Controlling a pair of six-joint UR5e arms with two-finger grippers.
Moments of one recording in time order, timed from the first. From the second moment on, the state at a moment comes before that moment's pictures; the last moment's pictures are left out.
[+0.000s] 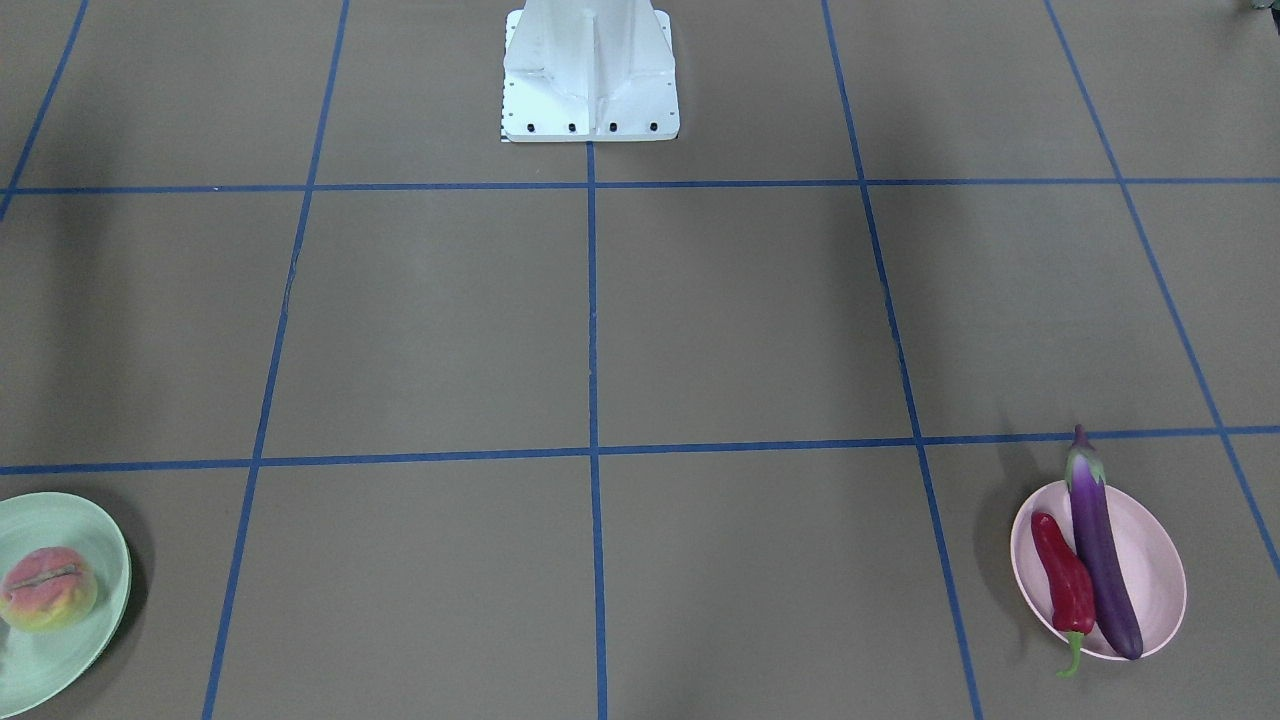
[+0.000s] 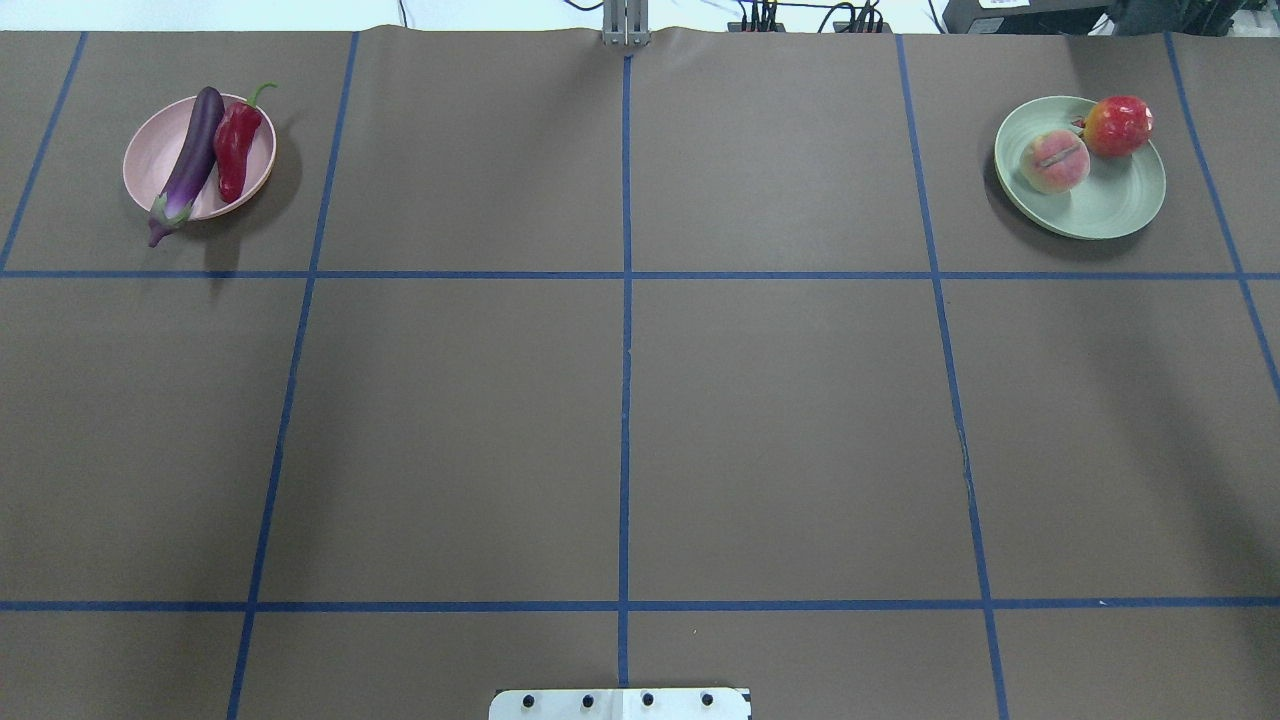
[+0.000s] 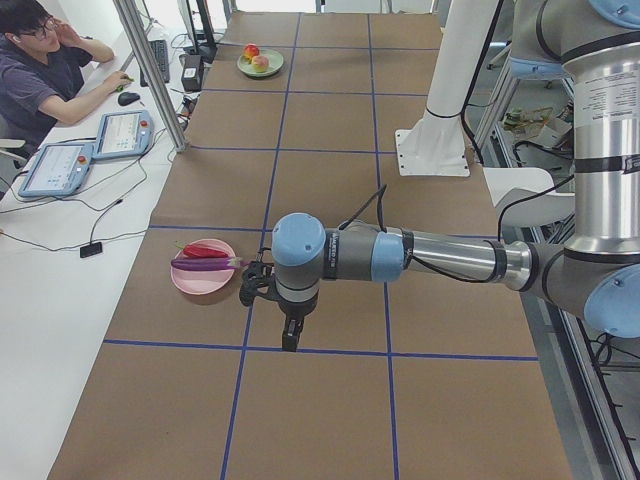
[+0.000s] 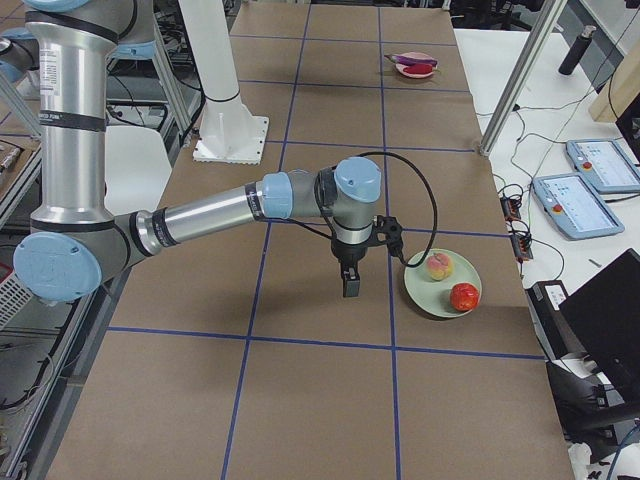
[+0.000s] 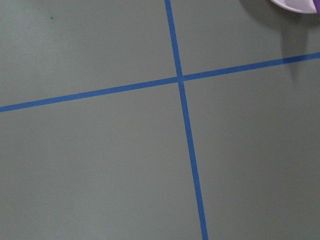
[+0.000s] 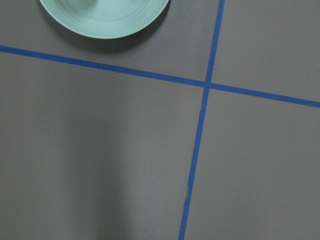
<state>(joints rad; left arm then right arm) -1.64 -1.41 -1.82 -1.56 -2.34 0.11 1.48 -1.65 1.96 -1.82 2.27 -0.03</state>
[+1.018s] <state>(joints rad) -1.64 -1.37 -1.83 -1.66 -2.45 0.06 1.45 -1.69 1.95 -1.76 2.26 -0.02</state>
